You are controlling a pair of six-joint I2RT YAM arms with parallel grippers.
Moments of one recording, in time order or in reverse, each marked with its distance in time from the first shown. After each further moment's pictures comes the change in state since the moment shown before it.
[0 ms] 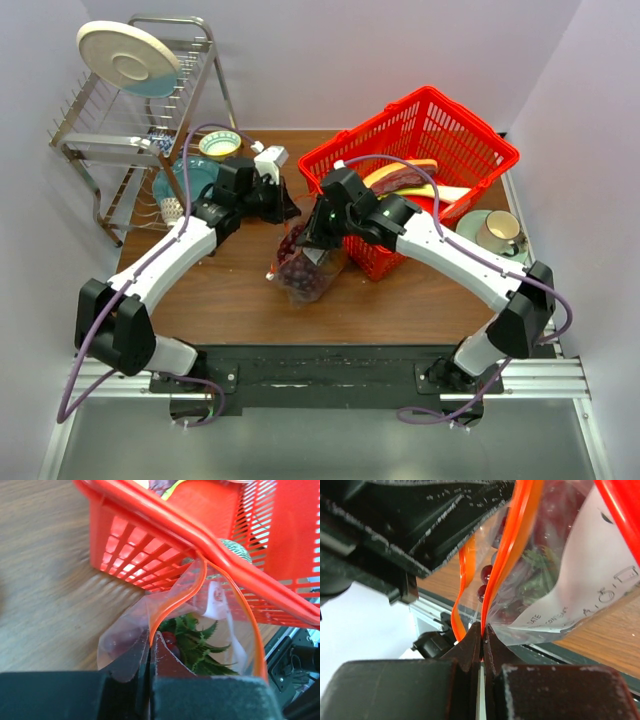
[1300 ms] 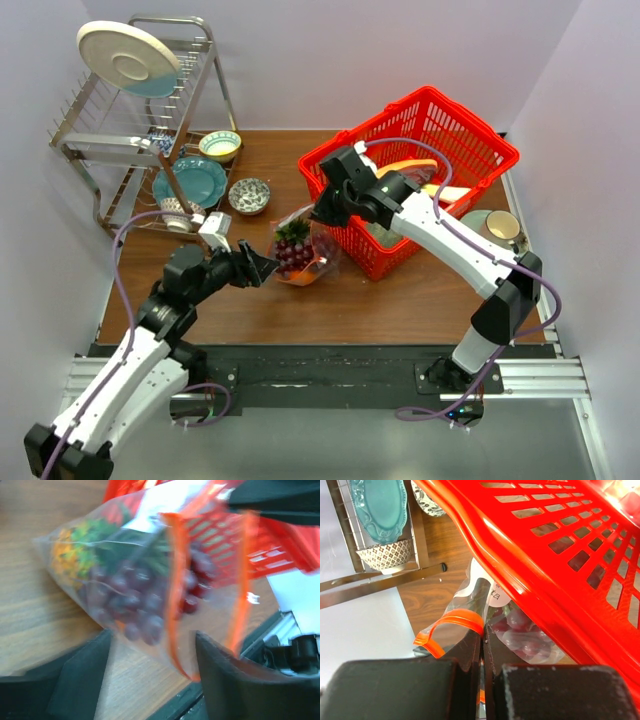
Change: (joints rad) left arm -0.008 -0.827 -0.620 0.052 -0.131 -0.246; right arm -0.066 0.106 0.214 -0.183 0.218 0.127
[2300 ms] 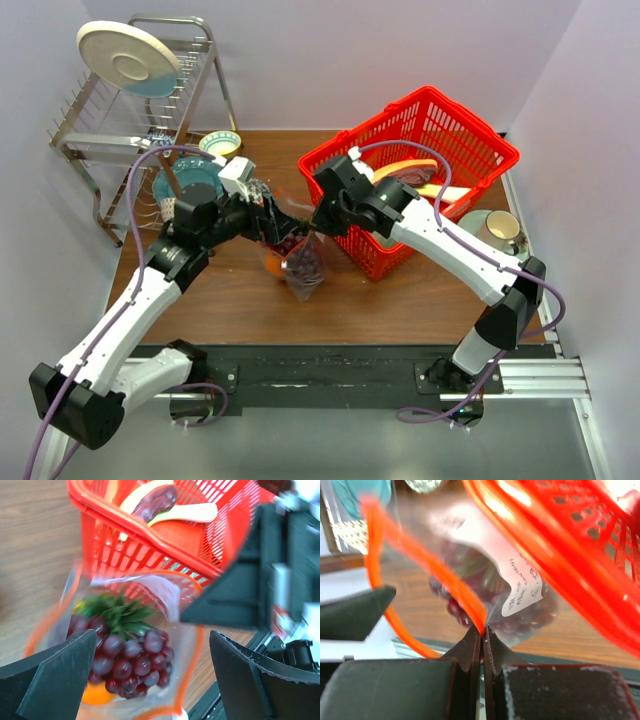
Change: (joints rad) left arm 0.000 0.426 0.449 -0.035 0.080 0.180; right arm 0.076 -0.027 0.012 -0.086 0.060 -0.025
